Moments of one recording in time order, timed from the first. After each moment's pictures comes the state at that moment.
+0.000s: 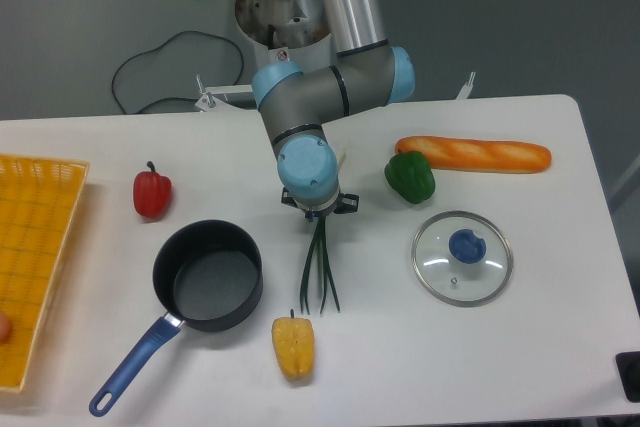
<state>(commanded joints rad) 2.39 -1.97 -1.86 -1.08 1.72 0.48</state>
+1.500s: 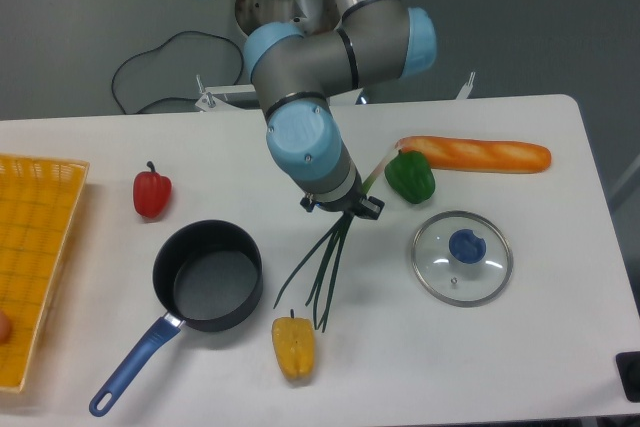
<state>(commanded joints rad) 2.38 -1.90 -1.52 -1.32 1.82 0.86</state>
